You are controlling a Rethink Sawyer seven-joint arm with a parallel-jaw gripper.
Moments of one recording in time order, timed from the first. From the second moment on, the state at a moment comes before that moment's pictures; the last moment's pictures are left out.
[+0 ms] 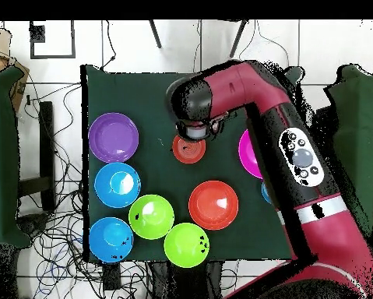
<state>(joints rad) -0.73 -0.52 0.99 1.34 -0.95 1.40 2.14</state>
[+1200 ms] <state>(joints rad) -0.58 -0.72 0.80 1.63 -0.79 1.14 2.34</state>
